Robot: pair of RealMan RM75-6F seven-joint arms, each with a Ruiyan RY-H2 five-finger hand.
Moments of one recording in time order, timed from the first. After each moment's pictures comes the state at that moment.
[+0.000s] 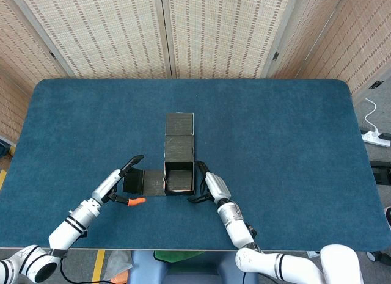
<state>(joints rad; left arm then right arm) -0.59 -1.34 -0.06 -1.53 1.50 1.01 -0.90 0.66 -2.01 0.33 -1.30 -0.93 0.90 -0.03</state>
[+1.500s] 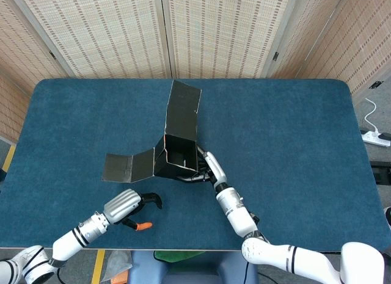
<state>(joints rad) -0.62 -1.42 0.05 -1.41 1.79 1.11 -0.53 0.62 -1.85 0.50 -1.56 -1.00 0.82 0.44</state>
